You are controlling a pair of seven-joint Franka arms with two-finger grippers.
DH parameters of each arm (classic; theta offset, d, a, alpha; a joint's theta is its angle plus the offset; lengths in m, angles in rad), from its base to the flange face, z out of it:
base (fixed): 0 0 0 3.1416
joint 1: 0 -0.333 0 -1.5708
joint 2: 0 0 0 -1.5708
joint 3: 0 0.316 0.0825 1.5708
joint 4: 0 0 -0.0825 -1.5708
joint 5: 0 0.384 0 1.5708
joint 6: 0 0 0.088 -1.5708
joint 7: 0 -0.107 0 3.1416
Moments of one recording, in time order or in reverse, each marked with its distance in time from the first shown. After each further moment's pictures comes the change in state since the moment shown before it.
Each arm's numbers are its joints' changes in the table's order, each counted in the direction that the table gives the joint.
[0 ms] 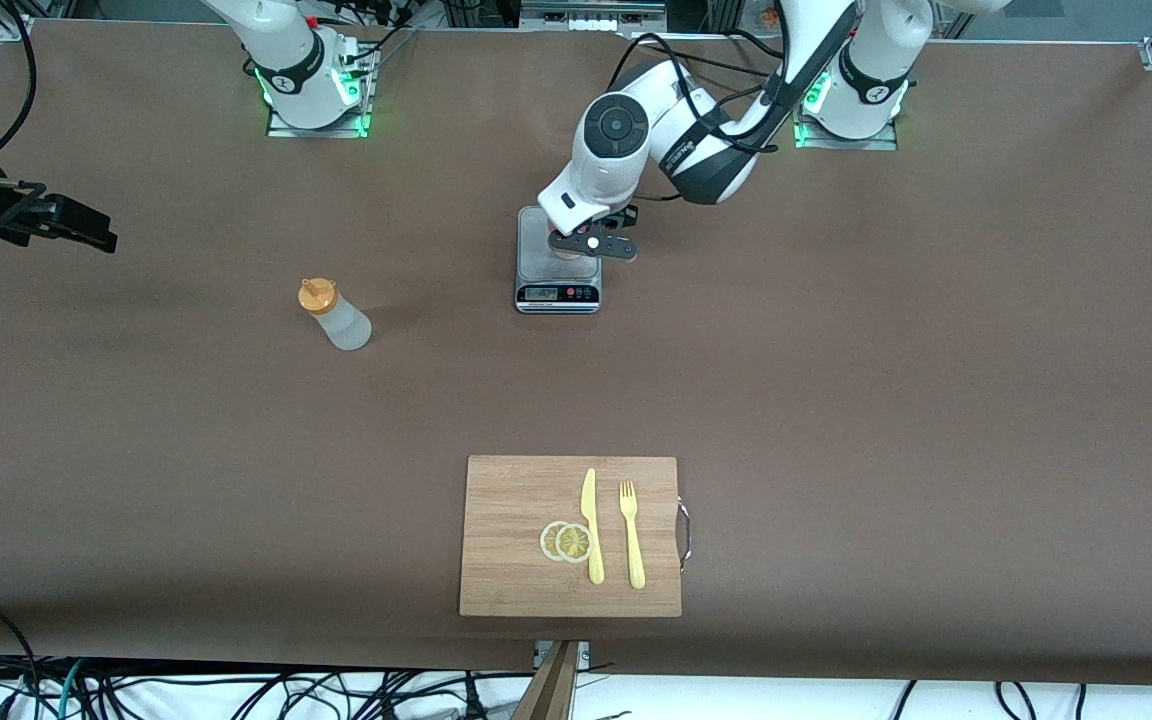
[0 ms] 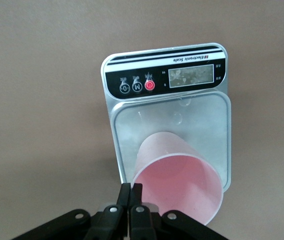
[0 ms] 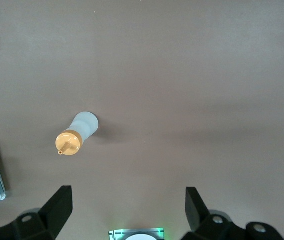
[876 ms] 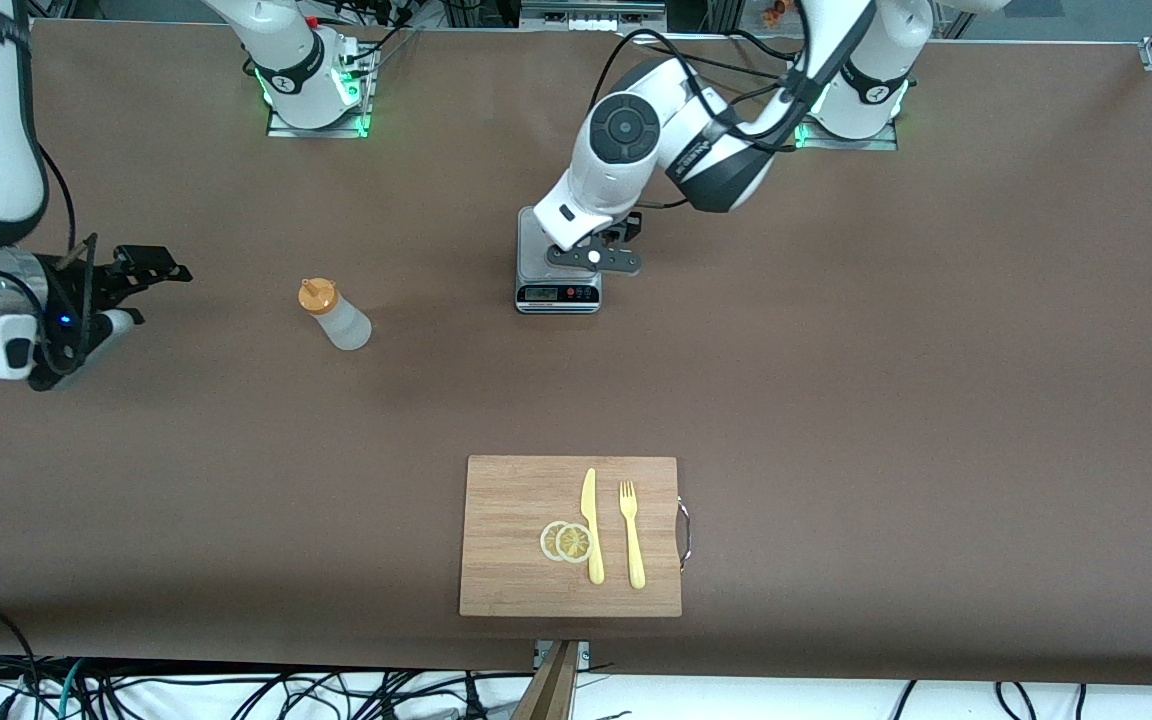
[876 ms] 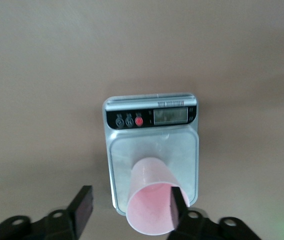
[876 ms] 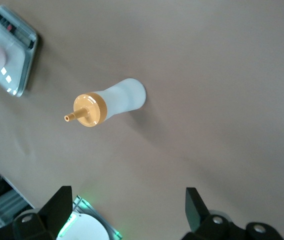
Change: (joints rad) left arm -0.051 0.012 0.039 0.202 -0.016 -0.154 0.011; right arm 0.077 -0.270 -0.011 -0.020 0.250 0.003 0.849
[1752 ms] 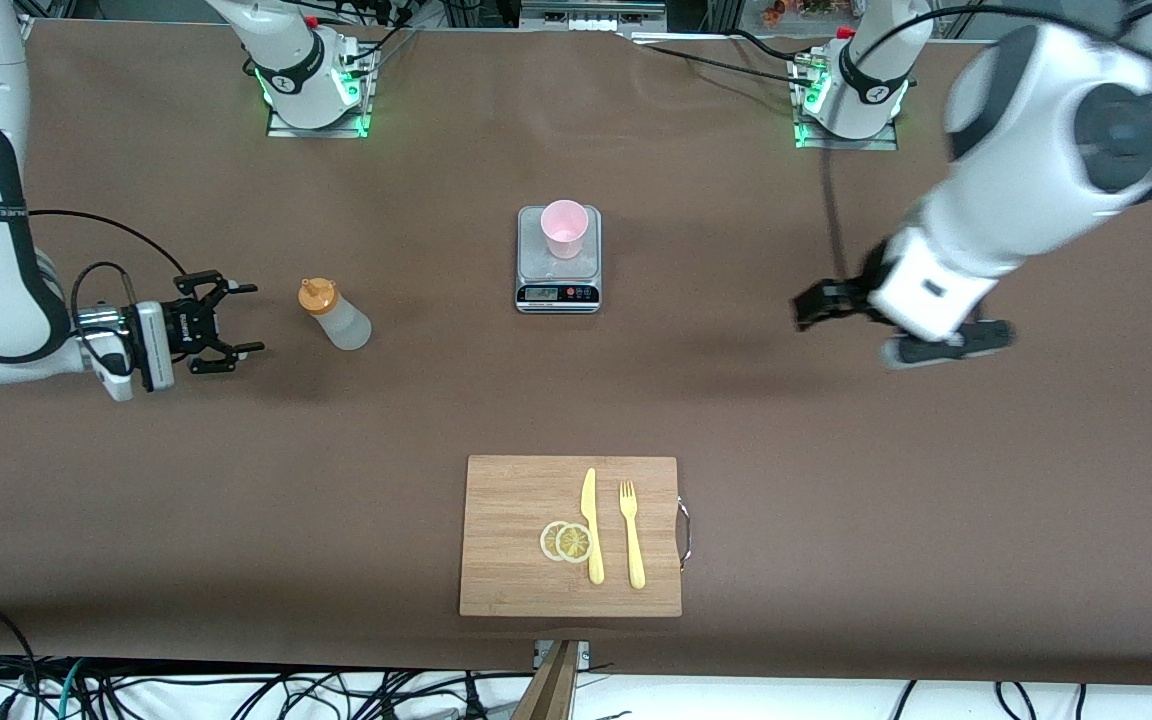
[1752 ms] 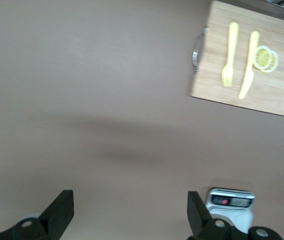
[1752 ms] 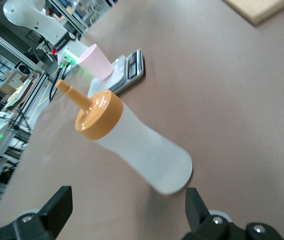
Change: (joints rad) left arm -0.408 0.211 0.216 0.188 0.000 -0.381 -0.361; right arm 0.175 -0.248 -0.008 -0.277 0.574 0.095 1.111
